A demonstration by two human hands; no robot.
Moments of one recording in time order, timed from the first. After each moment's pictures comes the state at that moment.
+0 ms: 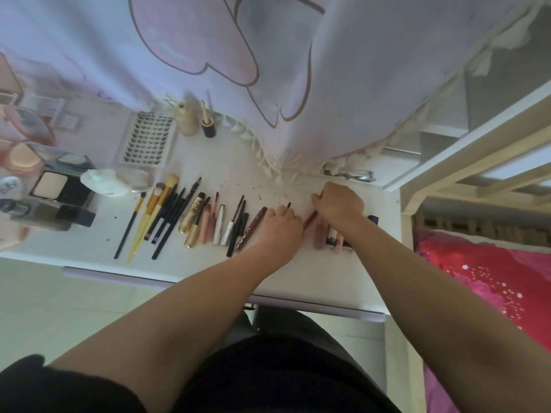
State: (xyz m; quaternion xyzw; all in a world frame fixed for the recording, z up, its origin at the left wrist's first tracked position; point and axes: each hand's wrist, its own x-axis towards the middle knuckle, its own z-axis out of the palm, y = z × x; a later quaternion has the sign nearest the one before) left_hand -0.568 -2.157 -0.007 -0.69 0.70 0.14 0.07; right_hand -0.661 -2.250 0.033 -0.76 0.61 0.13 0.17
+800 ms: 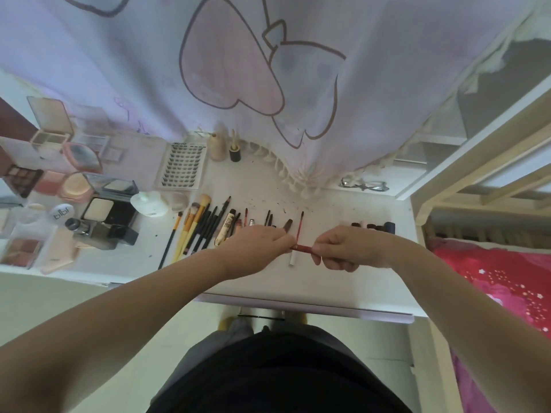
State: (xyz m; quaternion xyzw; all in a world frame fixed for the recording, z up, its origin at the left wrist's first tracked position) left_hand -0.454 -2.089 0.062 -0.48 0.87 0.14 -0.06; right_hand -0.661 -2.169 0.116 -0.65 0.39 0.18 0.62
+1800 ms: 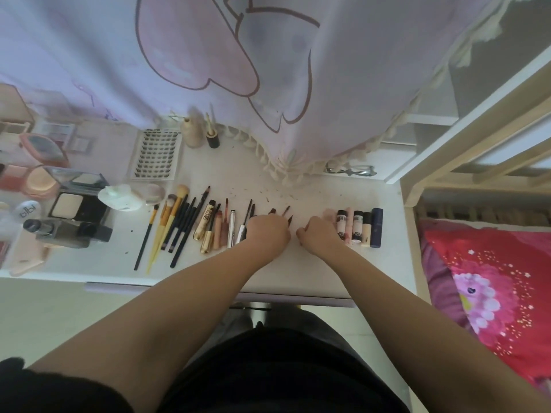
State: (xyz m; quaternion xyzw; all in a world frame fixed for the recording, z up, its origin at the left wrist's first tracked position) left_hand -0.528 -2.145 0.006 -0.72 0.66 0.18 0.15; right_hand -0.643 -2.177 0.009 -0.69 0.63 0.10 0.34
